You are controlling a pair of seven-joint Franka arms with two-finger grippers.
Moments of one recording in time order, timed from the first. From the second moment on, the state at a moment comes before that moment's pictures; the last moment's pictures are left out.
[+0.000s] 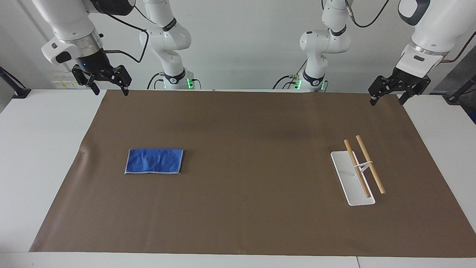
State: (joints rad) left arm -0.10 0.01 0.06 -1.51 0.02 1.54 0.00; right arm 0.04 -0.07 -0.11 -1.61 -0.02 1.54 -0.05
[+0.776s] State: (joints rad) left arm -0.10 0.01 0.06 -1.51 0.02 1.54 0.00; right arm 0.04 -0.07 -0.11 -1.62 -0.02 1.54 -0.04
